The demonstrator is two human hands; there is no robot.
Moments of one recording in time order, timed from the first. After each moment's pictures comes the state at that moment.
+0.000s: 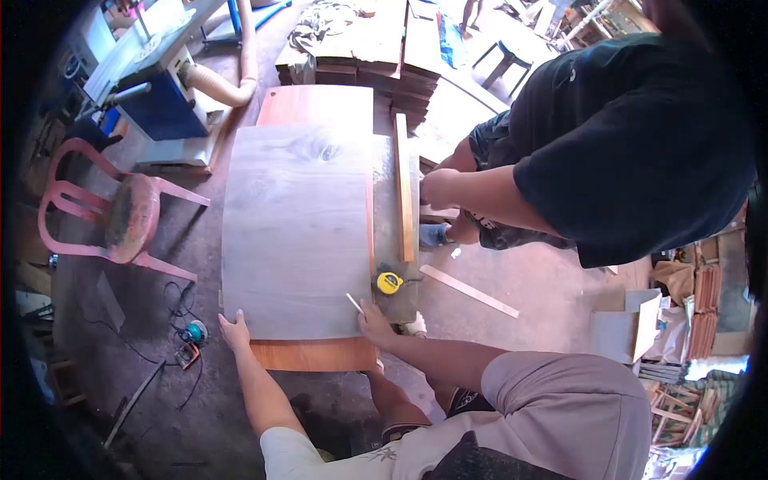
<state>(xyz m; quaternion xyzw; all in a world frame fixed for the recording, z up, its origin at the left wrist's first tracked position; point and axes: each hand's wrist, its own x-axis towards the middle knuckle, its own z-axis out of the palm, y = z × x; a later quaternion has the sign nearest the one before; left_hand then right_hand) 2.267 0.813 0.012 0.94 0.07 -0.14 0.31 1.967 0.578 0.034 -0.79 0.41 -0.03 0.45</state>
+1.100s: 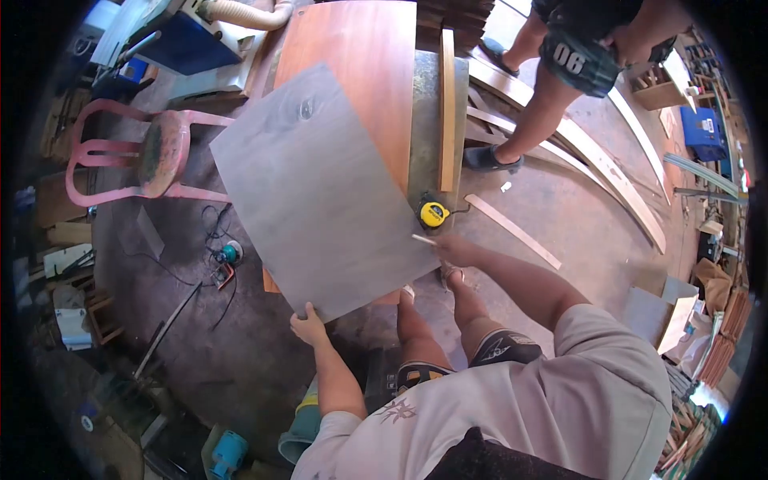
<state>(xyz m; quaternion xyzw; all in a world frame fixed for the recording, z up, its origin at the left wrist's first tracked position) 2.045 0.860 0.033 0.96 0.22 -0.08 0.16 1.873 0.448 0.039 -0.84 0.17 0.17 0.49</state>
